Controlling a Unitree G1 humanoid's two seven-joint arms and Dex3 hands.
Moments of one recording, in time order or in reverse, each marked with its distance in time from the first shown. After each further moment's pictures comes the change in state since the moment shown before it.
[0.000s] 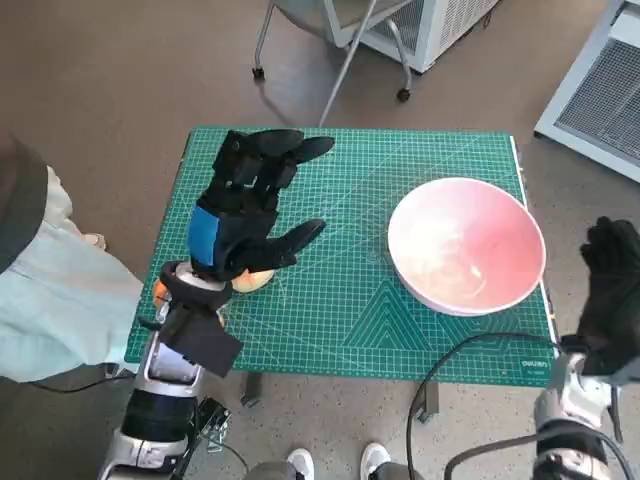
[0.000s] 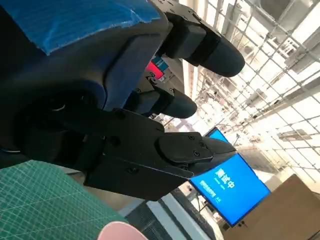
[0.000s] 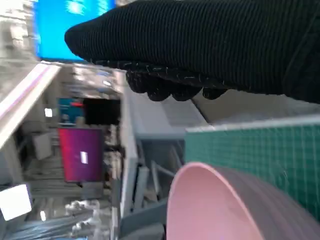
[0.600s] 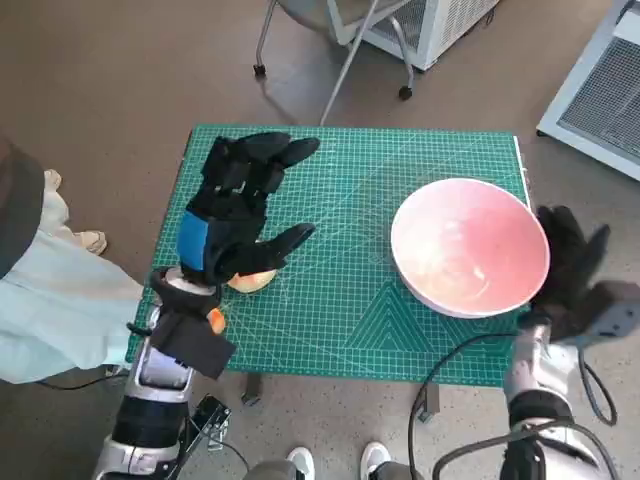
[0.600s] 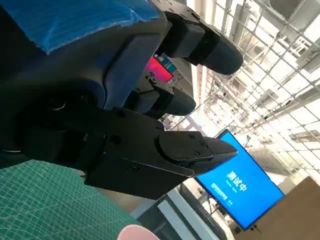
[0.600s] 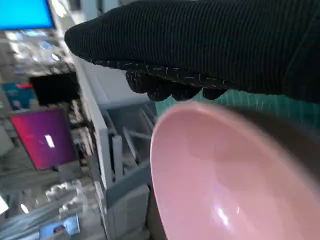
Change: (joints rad) left arm 0.043 0.032 0.021 -0.038 0.004 0.010 0.000; right arm -0.131 0.074 0.004 0.075 0.016 0.201 0.030
